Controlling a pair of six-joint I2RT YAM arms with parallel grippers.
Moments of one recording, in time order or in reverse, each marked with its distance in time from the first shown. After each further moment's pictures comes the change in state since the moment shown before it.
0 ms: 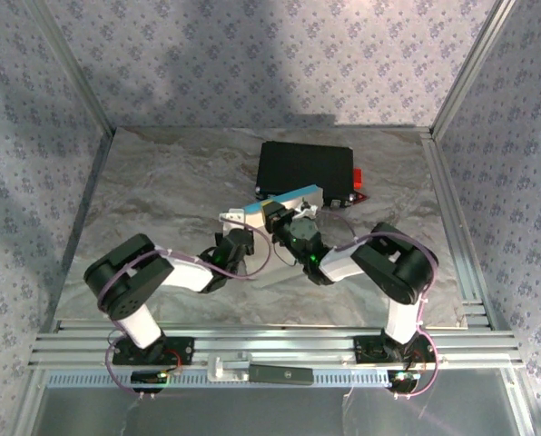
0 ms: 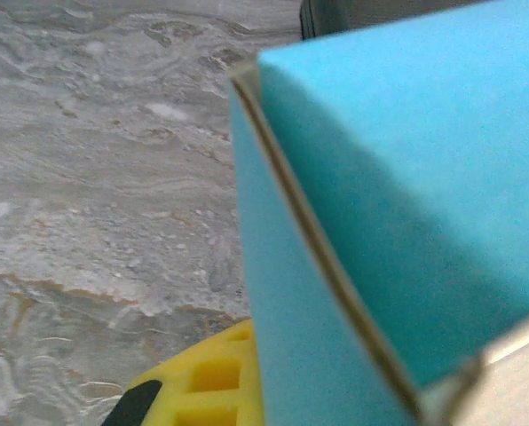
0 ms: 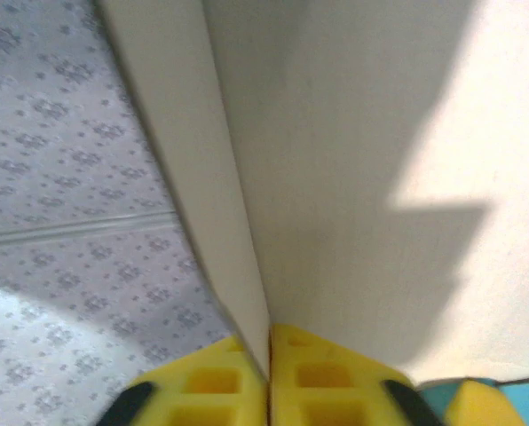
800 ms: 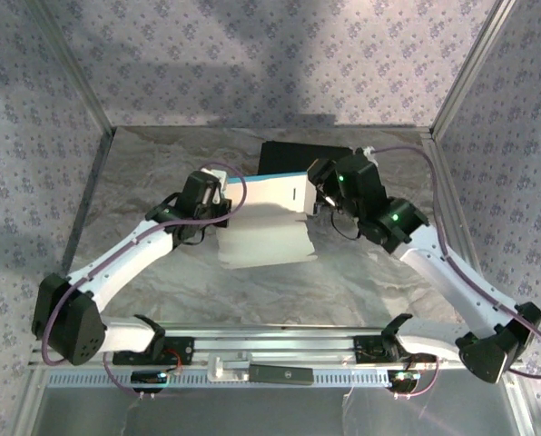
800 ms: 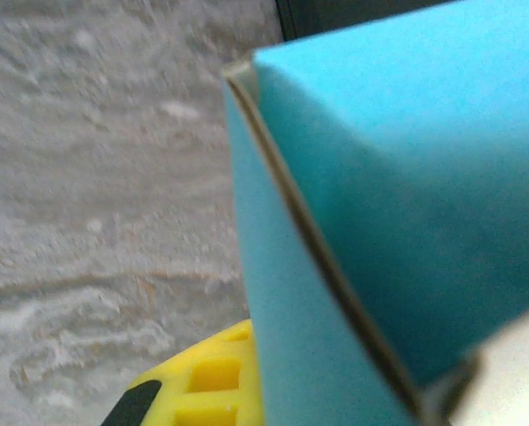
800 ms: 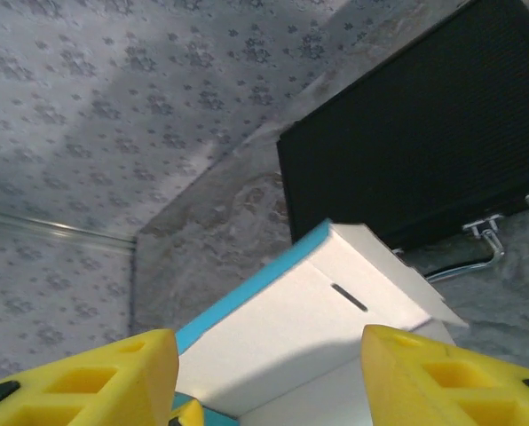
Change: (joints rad) left arm 0.277 -0.317 0.472 -1.081 0.523 0.161; right arm -0.172 -0.579 0.624 -1.638 0.039 -0.594
